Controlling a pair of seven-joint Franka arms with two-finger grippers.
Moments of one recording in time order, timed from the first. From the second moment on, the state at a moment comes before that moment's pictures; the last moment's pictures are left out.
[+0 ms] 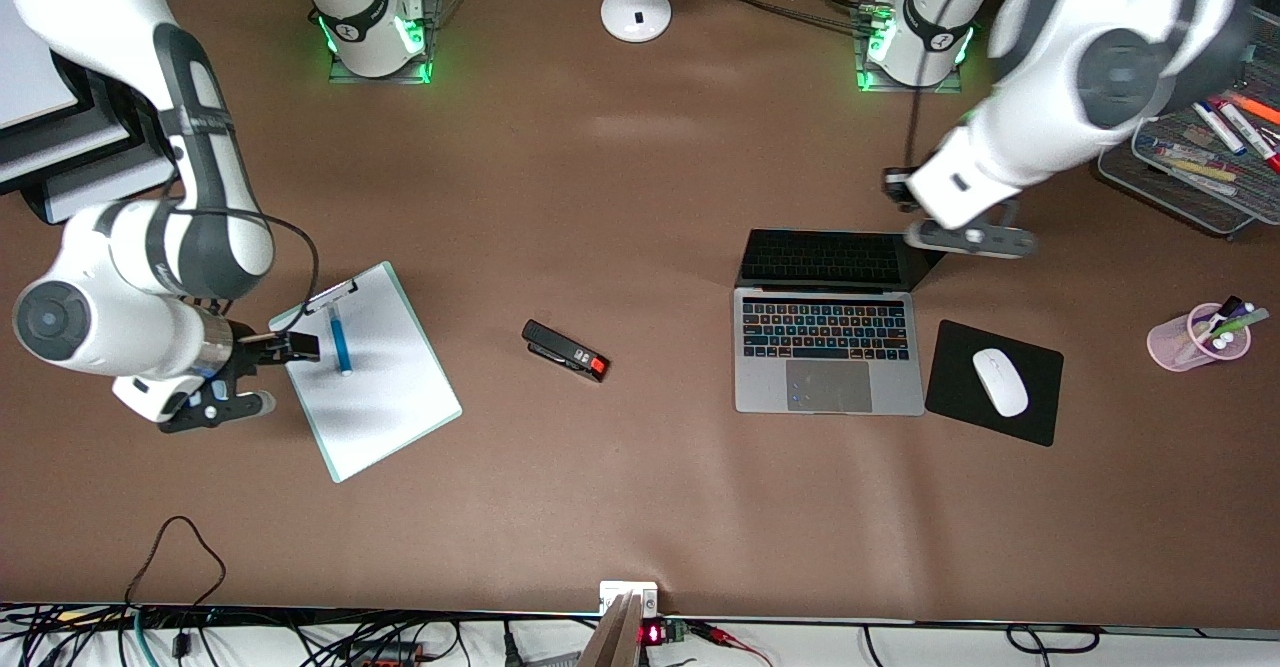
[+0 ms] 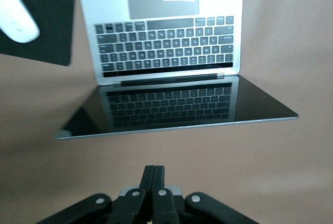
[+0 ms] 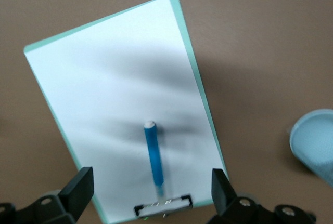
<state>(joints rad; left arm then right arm) -0.05 0.02 -0.29 -1.97 -0.11 1.80 -0.23 0.07 0.59 -0.05 -1.53 0.05 2.01 -0.27</state>
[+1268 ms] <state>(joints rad) -0.01 0.08 -0.35 -2.30 -0.11 2.53 -0.21 0.12 0.74 -0.05 -1.53 0.01 2.18 -0.34</state>
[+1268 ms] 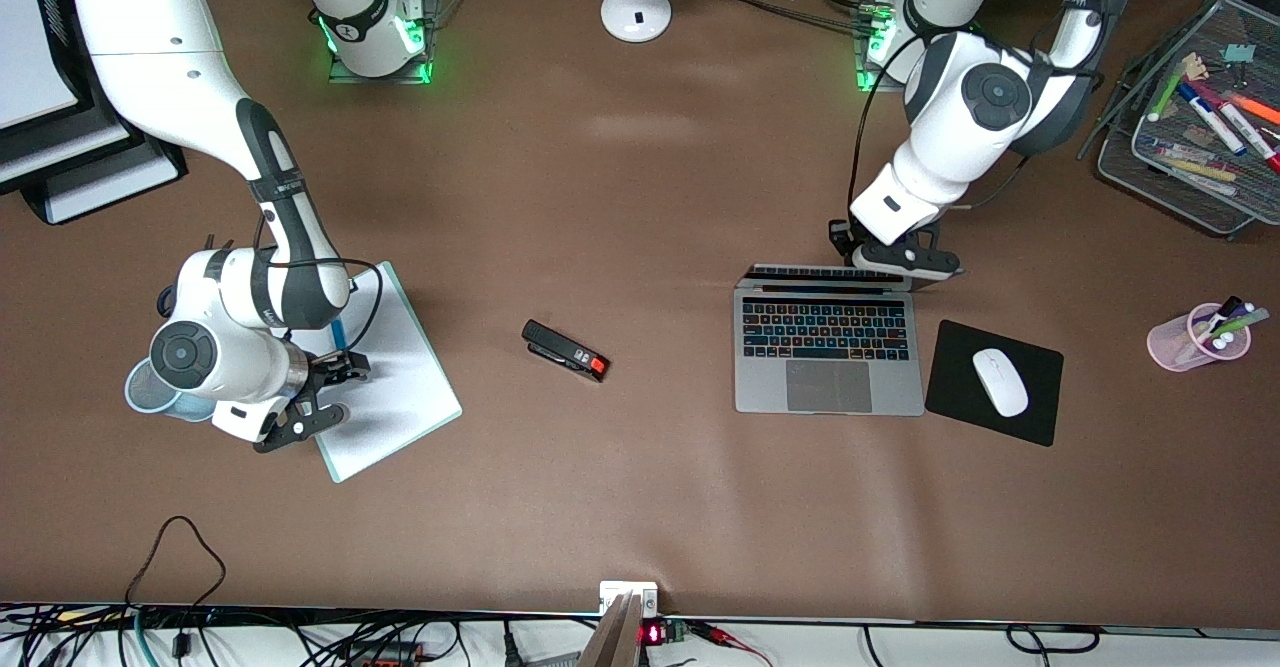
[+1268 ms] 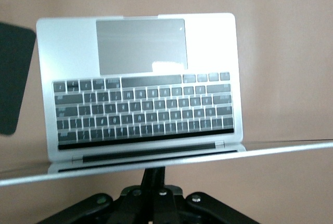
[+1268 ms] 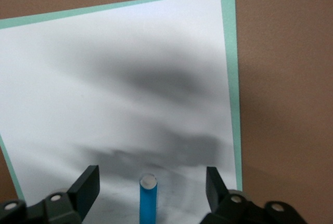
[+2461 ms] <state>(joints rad) 0.05 0.43 -0.35 -2.04 0.05 2.76 -0.20 0.12 0.75 -0.06 -1.56 0.01 2.14 -0.34</state>
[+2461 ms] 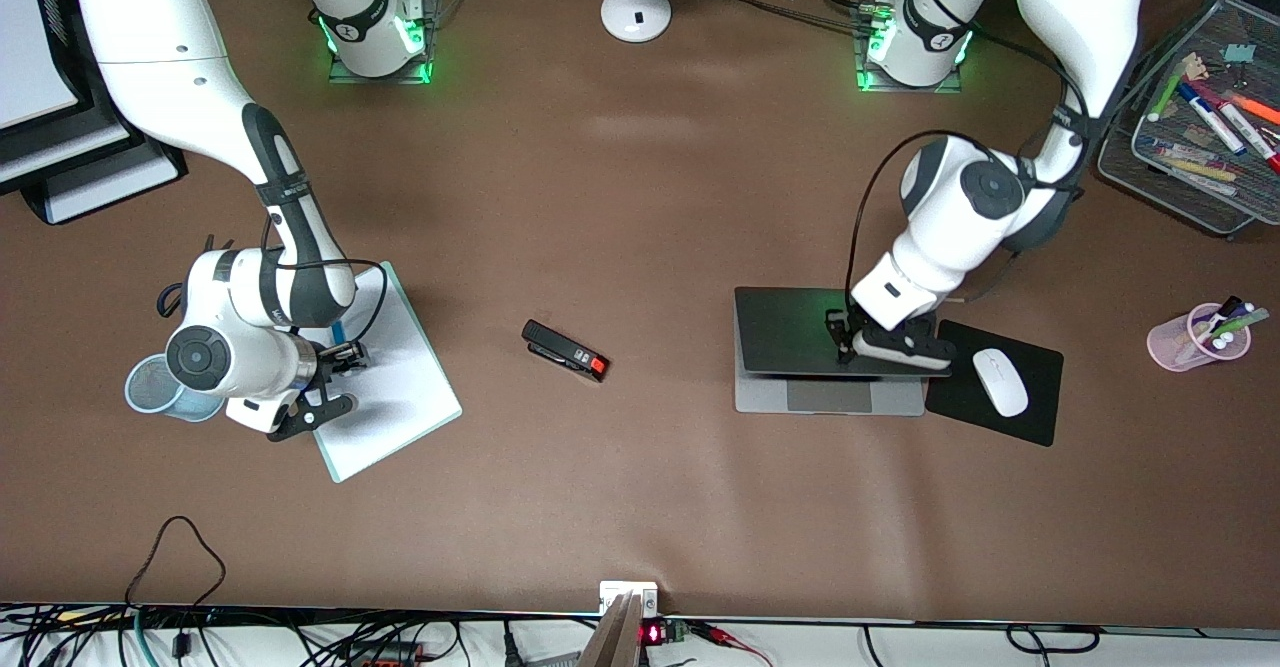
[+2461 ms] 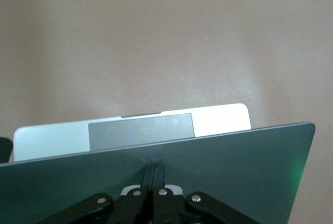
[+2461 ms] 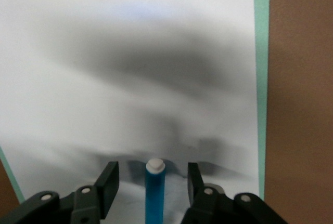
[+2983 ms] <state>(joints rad) 0.05 0.53 -0.35 -2.01 0.06 2.85 -0.20 0.12 0.75 -0.06 -1.56 0.01 2.13 -0.34</state>
